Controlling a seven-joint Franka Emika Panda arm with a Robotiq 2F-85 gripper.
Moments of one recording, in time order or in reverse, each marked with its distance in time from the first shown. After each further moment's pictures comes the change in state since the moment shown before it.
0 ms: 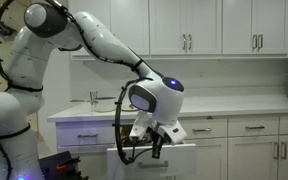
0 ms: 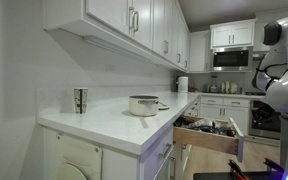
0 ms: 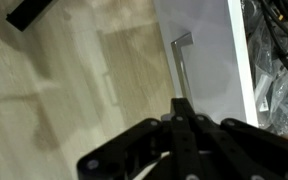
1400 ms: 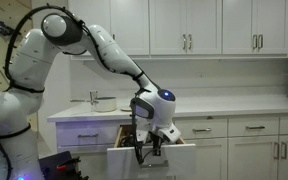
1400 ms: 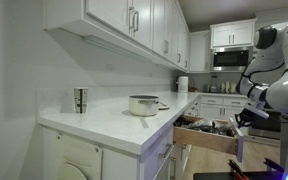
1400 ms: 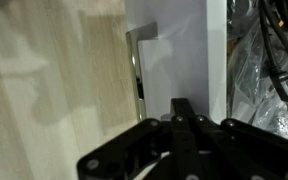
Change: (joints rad) arm 0.020 0.082 0.174 -0.014 0.100 0.204 -0.088
